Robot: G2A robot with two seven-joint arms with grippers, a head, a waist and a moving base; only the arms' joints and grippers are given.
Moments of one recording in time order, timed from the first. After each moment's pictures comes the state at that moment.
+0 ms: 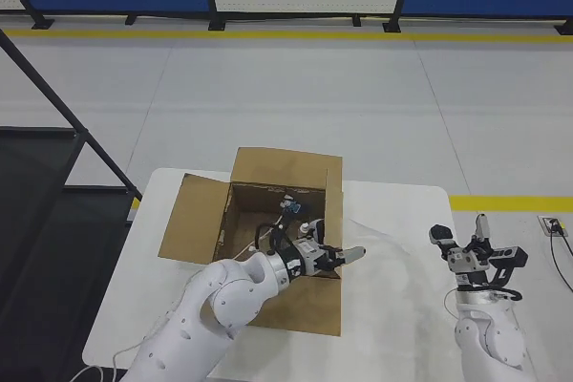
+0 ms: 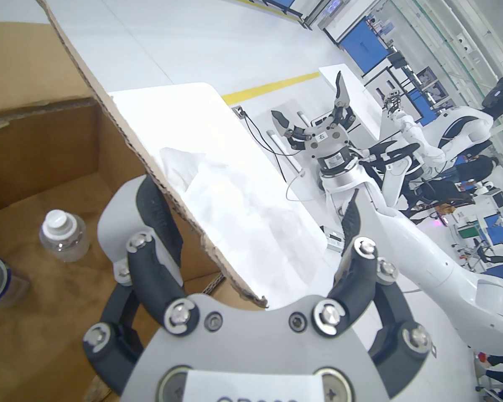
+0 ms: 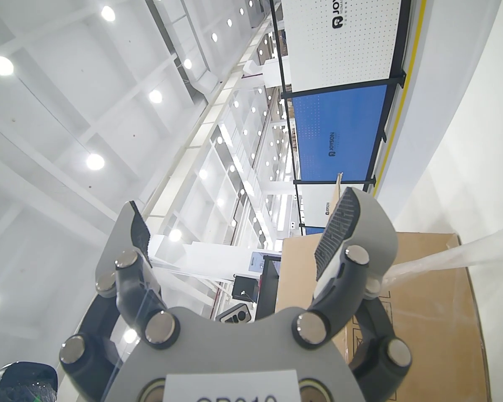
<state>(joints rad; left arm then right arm) 0.79 -1.27 -0.86 -1.61 0.51 -0.15 -0.45 -1.19 -1.33 1.69 -1.31 0.61 -0.46 0.44</state>
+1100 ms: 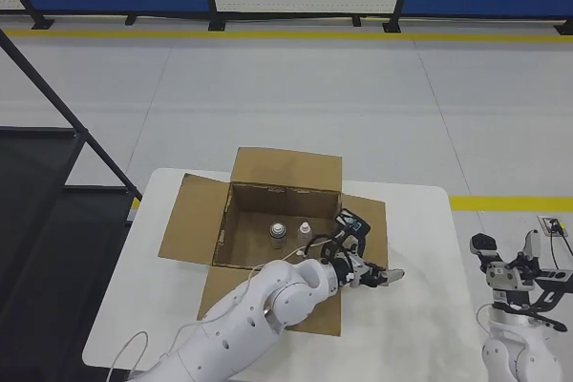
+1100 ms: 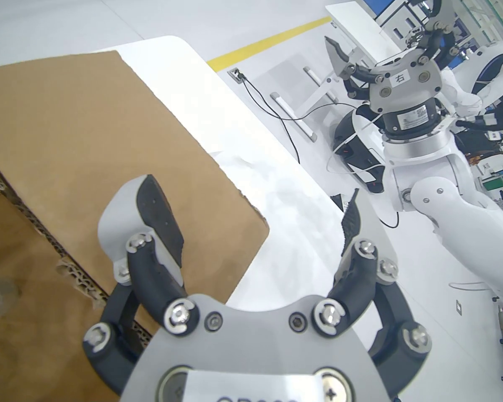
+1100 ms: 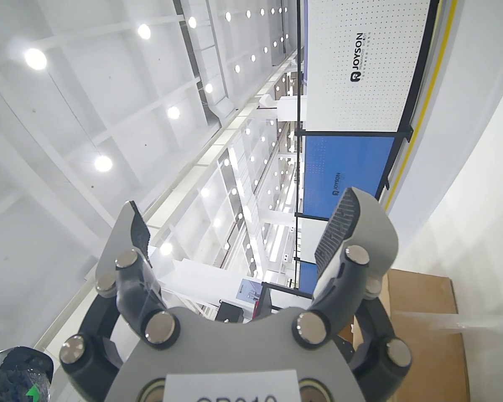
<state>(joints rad) 0.60 -1.45 -0.59 -1.25 0.56 -0.17 -0.39 -1.33 -1.32 1.80 -1.48 0.59 -0.52 0.35</state>
